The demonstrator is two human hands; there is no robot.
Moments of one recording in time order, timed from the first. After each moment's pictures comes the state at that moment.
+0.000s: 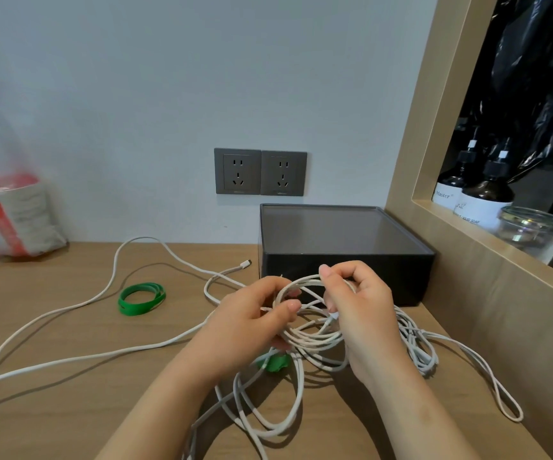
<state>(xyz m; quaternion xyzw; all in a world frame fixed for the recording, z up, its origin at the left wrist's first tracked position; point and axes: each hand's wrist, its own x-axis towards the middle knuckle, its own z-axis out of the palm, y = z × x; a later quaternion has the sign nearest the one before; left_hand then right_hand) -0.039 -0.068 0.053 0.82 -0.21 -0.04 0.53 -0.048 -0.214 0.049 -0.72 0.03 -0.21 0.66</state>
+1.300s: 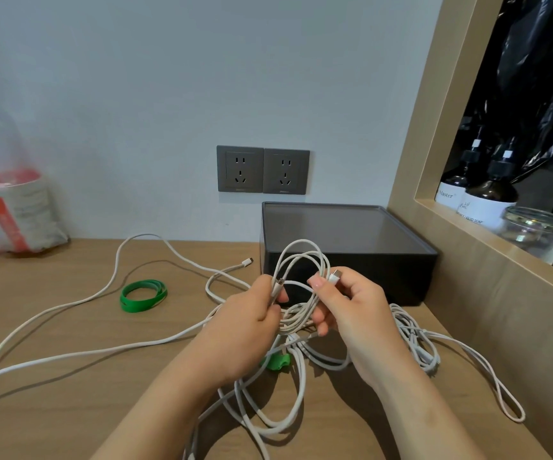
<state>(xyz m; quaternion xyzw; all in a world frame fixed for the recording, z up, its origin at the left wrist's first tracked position) -0.039 -0.067 0.051 0.90 -0.20 0.02 0.39 -0.052 -0.217 0.048 -0.77 -0.02 -0.12 0.63</state>
